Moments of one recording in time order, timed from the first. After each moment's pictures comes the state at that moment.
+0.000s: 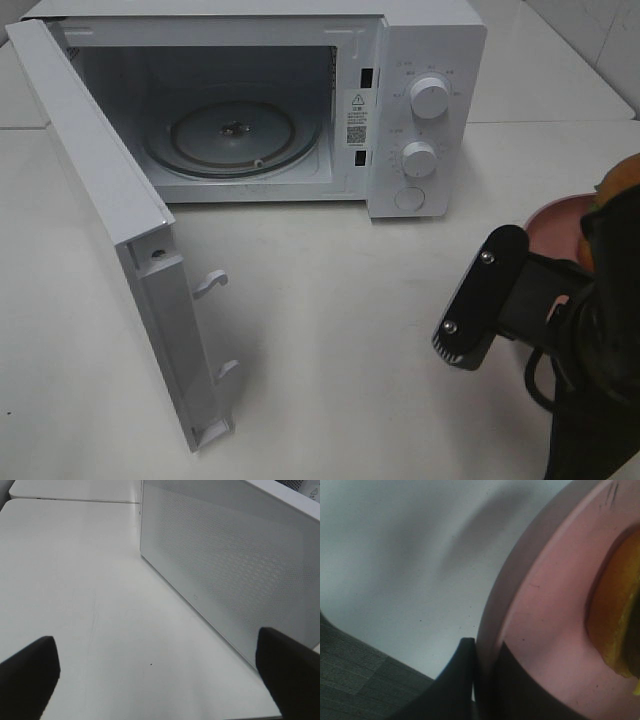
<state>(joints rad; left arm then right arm) 0.05 0.00 -0.50 -0.15 1.05 0.10 1.11 1.38 -0.65 -0.61 1.11 0.58</state>
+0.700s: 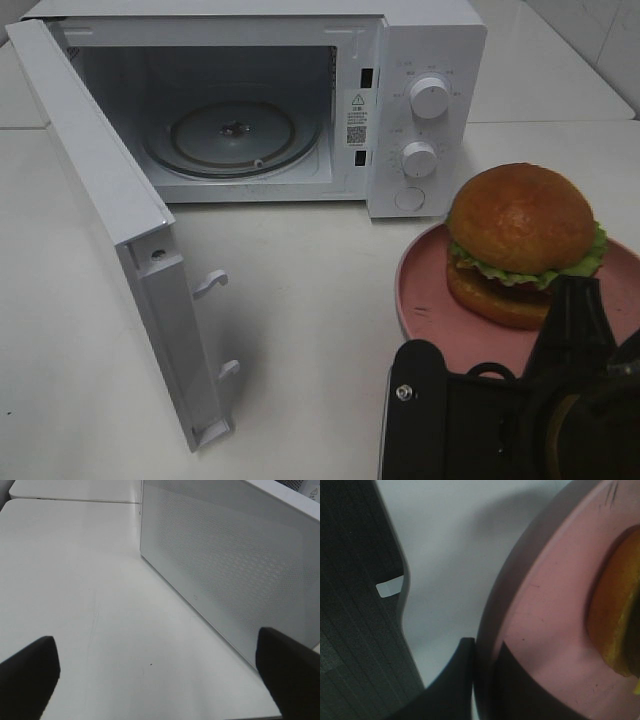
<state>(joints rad) 0.05 0.00 -0.50 -0.15 1.05 0.10 1.41 1.38 -0.65 -0.61 1.05 0.40</state>
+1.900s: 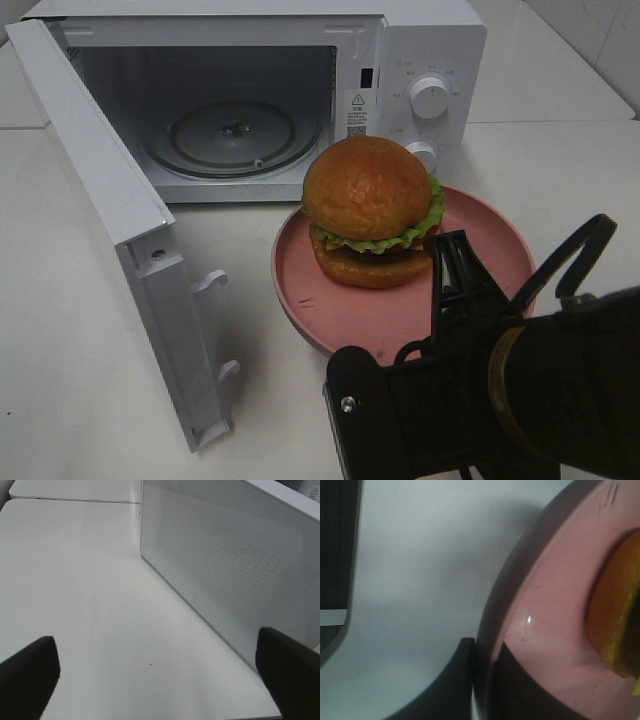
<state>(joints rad) 0.05 0.00 -0.50 -0.15 1.05 0.10 1.27 1.38 -0.65 -0.78 0.74 -0.01</state>
